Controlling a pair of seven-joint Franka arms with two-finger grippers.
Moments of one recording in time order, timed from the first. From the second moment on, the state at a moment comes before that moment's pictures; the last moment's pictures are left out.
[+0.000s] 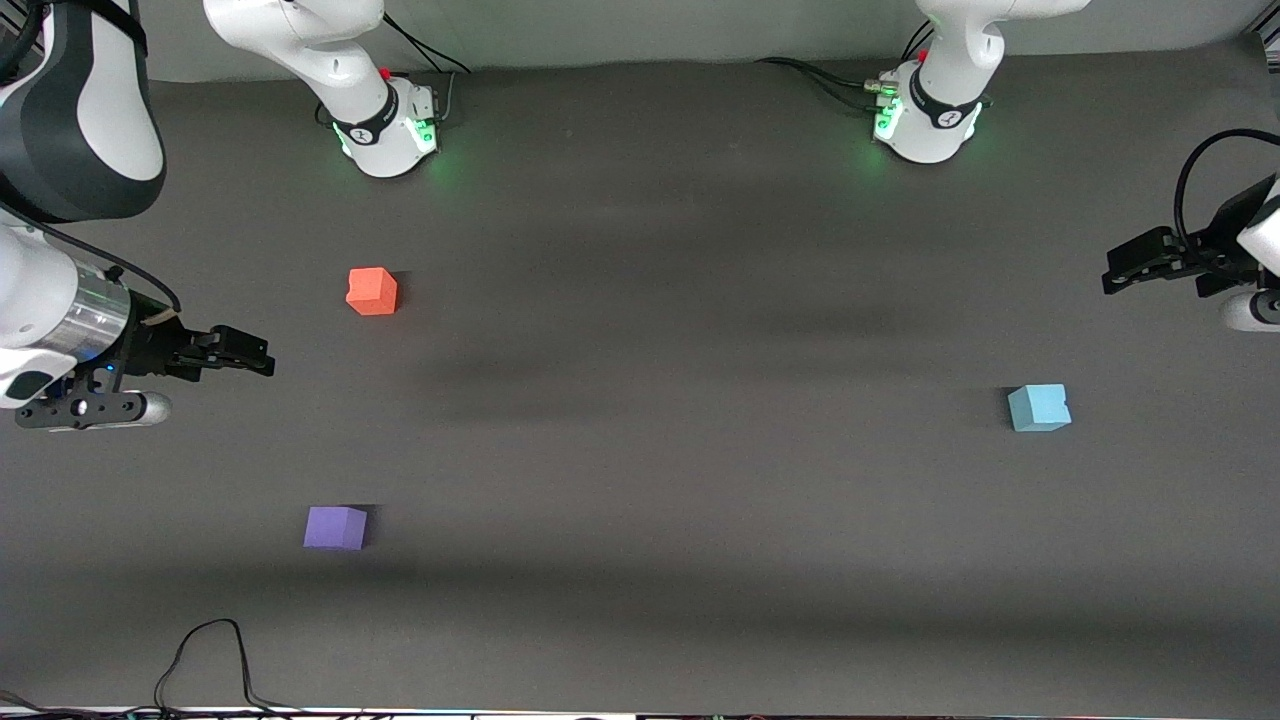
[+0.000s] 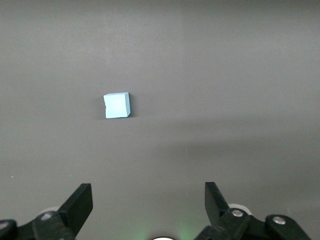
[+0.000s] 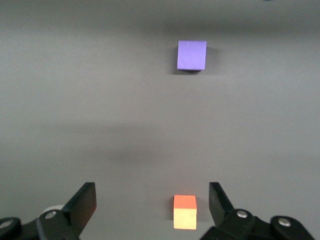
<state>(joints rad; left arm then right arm) -0.02 0.06 0.02 -1.51 -0.02 1.49 0.04 0.12 0.19 -0.08 -1.54 0.09 1.68 0.02</state>
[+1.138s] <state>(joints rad) 0.12 0.06 0.04 -1.56 0.03 1.49 0.18 0.12 0.14 -0.15 -1.52 0.09 1.55 -0.03</state>
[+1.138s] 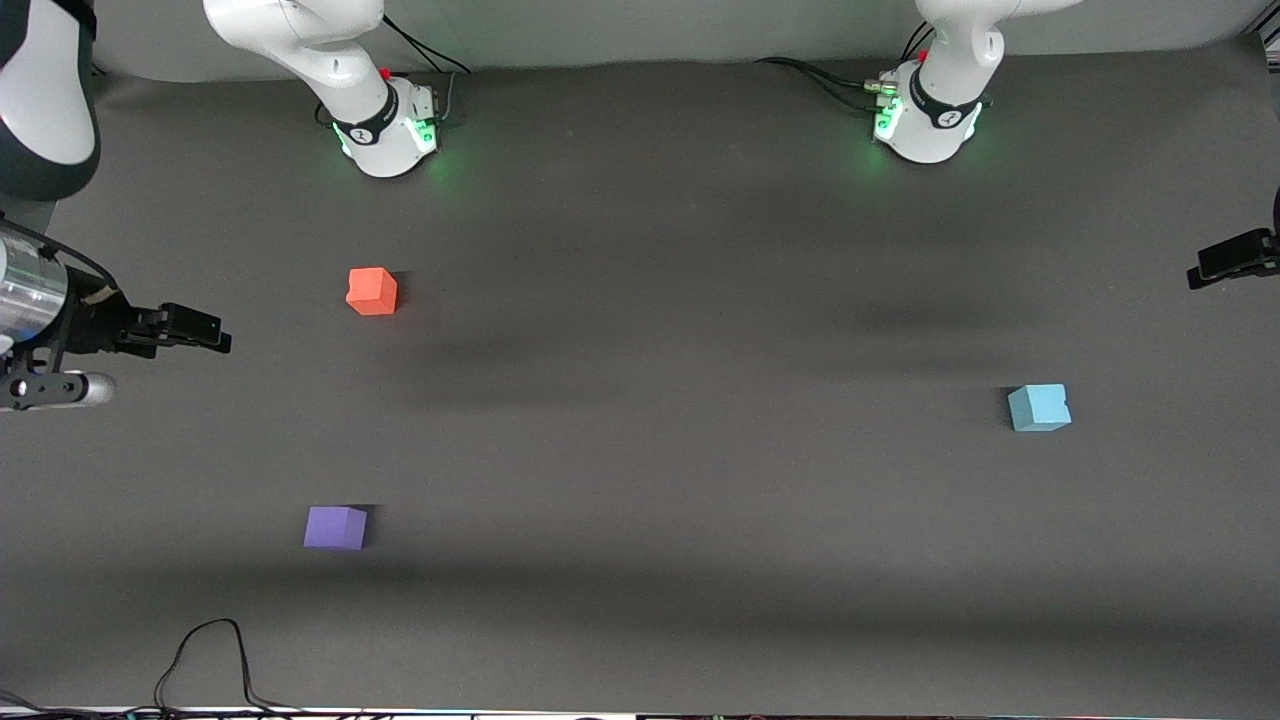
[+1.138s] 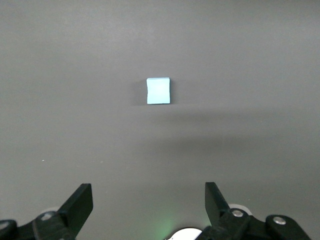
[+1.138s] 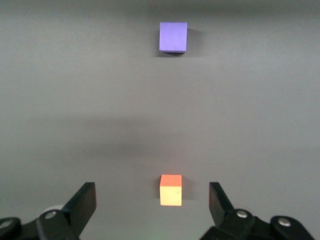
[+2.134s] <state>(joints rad) 0.12 0.18 0.03 -2.14 0.04 2.25 0.18 0.12 -0.09 -0.15 -1.73 0.08 1.61 -0.03</state>
